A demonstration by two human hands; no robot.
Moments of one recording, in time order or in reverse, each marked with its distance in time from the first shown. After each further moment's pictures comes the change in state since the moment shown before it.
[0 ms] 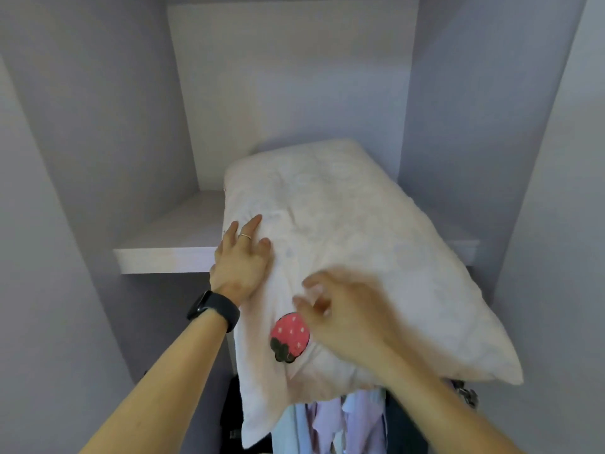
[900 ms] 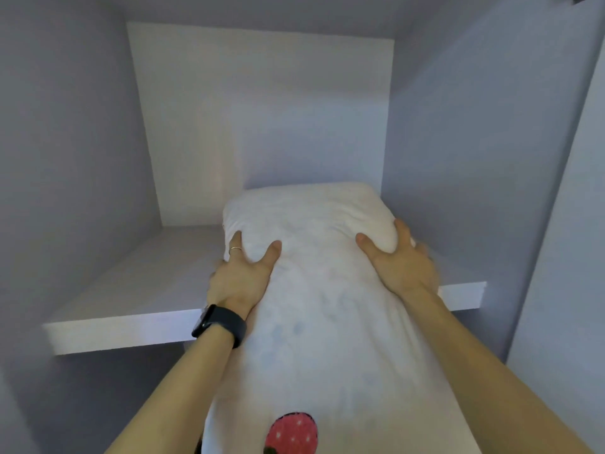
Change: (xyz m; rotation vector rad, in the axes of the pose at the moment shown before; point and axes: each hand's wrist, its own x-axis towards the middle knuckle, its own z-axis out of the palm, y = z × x) left_hand 0.102 0.011 0.020 -0.152 -0.055 -0.131; right_hand 0.164 0.100 -0.032 0.021 0.360 0.594
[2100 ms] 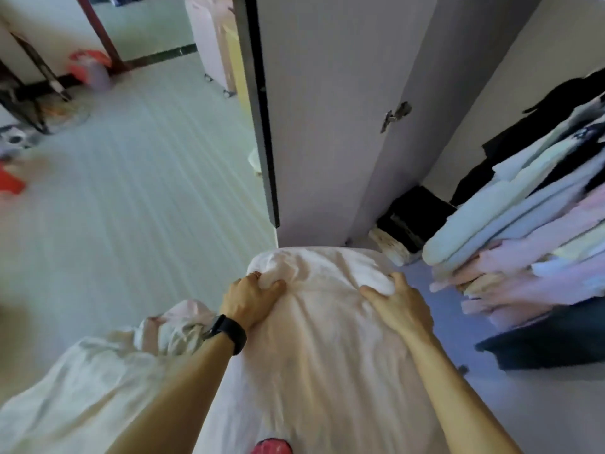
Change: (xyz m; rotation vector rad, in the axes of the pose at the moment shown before) left_hand -0.633 -0.305 -0.047 0.233 0.170 -1.113; right_hand -0.468 0.230 0.126 -0.413 -1.258 -0.397
